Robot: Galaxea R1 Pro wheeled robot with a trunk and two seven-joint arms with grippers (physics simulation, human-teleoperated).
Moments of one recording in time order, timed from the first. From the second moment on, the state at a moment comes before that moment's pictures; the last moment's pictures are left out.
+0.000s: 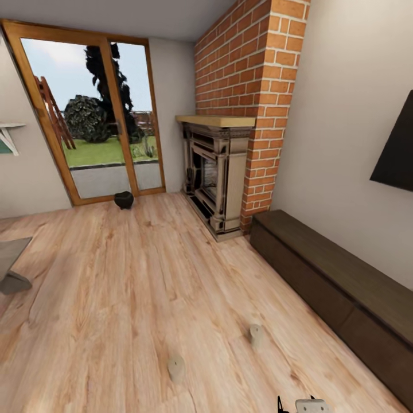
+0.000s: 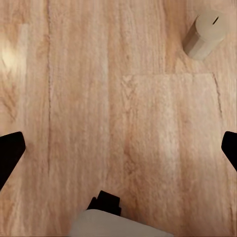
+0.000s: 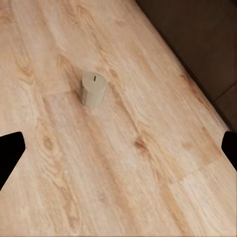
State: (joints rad) left arm -0.22 0.03 -1.19 -0.10 1.49 -0.49 0.15; right arm -0.37 0.00 0.25 0.02 -0.05 -0.72 -0.31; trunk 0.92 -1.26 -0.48
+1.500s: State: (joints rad) left arm -0.22 0.02 -1.20 -0.10 1.48 -0.49 0.15; right arm -0.37 -0.01 0.25 0.02 -0.05 -0.75 -0.31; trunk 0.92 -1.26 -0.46
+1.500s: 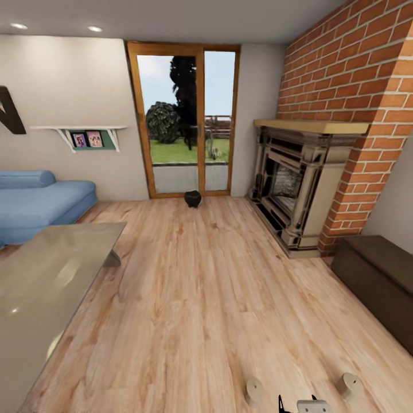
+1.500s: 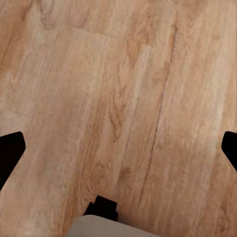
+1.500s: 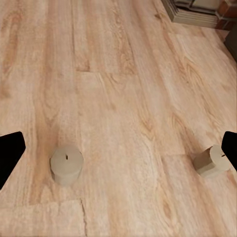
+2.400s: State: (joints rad) left arm -0.22 0.02 -1.20 -0.10 1.49 -0.49 0.15; right arm -0.37 -0.01 0.25 0.02 -0.05 -0.75 -0.32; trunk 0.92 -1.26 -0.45
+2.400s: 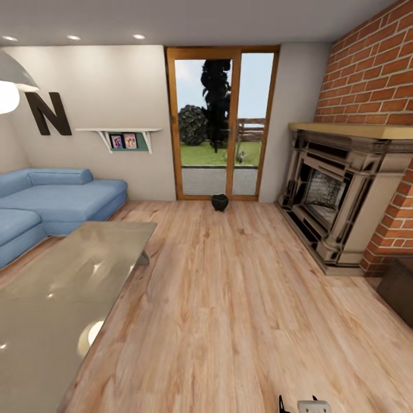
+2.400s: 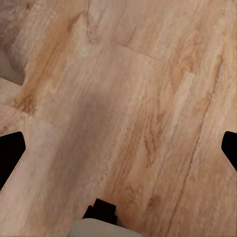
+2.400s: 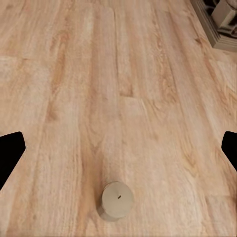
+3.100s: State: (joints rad) left arm -0.22 0.02 -1.20 -0.10 1.48 -0.49 0.15; right arm -0.36 -0.01 0.25 0.02 -0.05 -0.75 -0.32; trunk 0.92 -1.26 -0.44
